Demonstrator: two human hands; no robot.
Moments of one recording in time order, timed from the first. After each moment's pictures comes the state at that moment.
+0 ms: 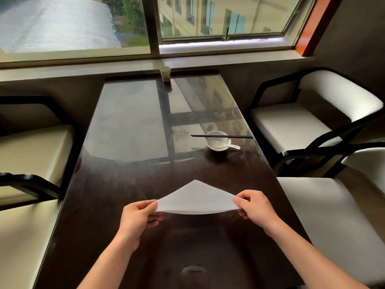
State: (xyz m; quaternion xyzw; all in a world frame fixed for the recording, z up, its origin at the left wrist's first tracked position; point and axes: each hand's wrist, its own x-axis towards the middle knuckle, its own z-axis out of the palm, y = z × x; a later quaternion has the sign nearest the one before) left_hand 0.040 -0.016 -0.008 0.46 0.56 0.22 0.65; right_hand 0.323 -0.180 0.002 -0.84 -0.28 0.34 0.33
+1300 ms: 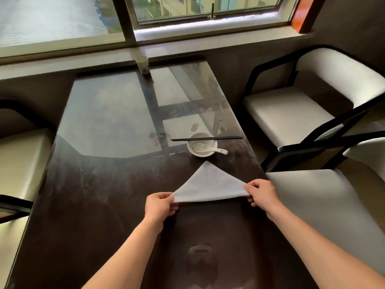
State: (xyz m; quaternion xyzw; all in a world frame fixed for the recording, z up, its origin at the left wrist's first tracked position) left_hand 0.198 0.024 -0.073 0.47 0.62 0.15 0.61; right_hand 0.460 -0.143 -0.073 -0.88 -0.14 0.31 0.34
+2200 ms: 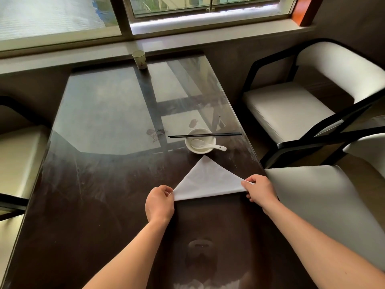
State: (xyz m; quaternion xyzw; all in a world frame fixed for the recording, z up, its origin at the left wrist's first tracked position) left_hand 0.214 0.020 -0.079 0.69 0.63 0.09 0.33; right_hand 0.464 -0.134 -0.082 -0.90 -0.14 0.29 0.30
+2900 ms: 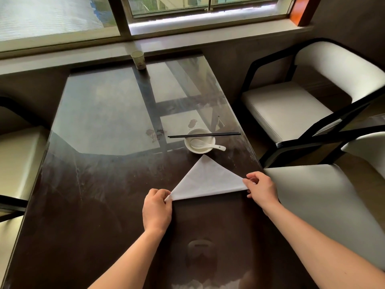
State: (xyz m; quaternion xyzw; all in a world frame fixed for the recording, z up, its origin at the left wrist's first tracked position) left_hand 0.194 0.008 -0.079 0.77 0.56 0.14 0.29; right_hand 0.466 -0.142 -0.092 -0.89 -0.16 0.23 0.37
